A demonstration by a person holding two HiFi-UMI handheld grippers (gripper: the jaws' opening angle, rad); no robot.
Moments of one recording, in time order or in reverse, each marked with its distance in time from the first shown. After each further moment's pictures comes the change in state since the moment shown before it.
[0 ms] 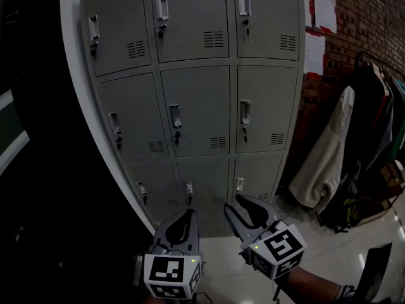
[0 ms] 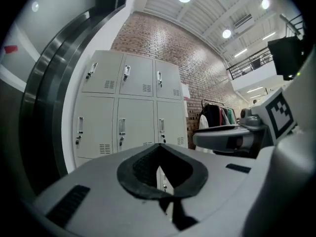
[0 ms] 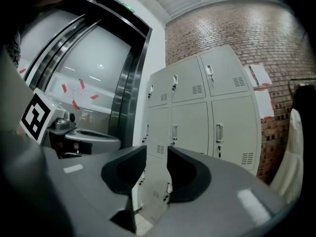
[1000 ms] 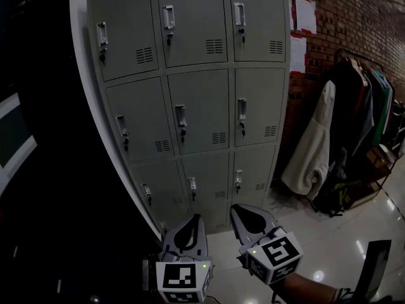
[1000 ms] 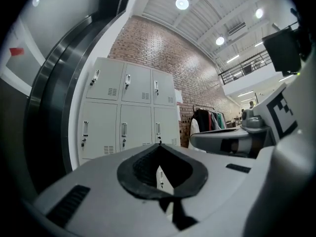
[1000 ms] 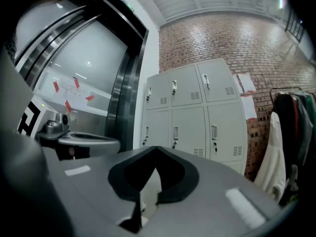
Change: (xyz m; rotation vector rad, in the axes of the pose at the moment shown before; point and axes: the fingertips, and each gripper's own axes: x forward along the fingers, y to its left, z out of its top) left arm -0.098 0.024 0.005 0.007 -0.037 -0.087; right arm -0.030 0.106 0.013 0.043 -0.012 -0.176
